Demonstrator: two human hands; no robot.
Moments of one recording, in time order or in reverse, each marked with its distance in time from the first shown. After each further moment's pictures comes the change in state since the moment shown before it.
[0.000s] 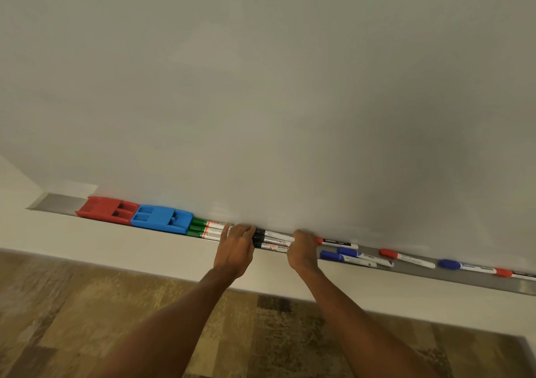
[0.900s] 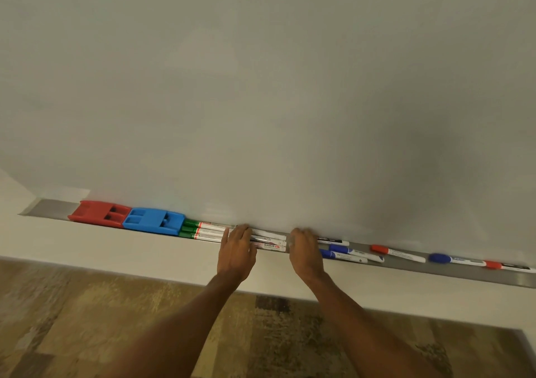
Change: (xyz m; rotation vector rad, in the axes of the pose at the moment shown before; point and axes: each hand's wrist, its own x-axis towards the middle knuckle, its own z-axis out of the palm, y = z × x) left_hand -0.005 0.031 0.011 -0.086 0.081 -0.074; right_hand -0.005 0.036 -0.010 -0.097 0.079 -0.203
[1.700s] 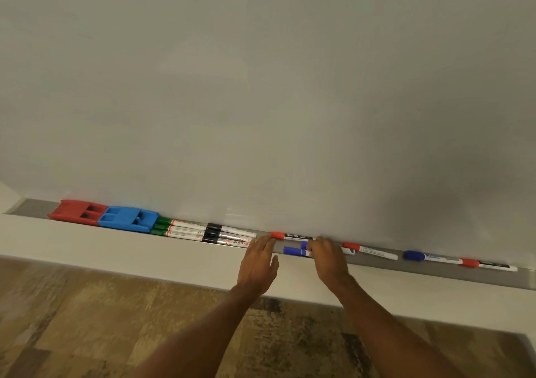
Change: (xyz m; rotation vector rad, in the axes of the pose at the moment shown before) left_hand -0.020 0.118 0.054 -0.065 -0.084 0.037; right_hand 0.001 0.131 -0.035 -0.301 -0.068 -0.128
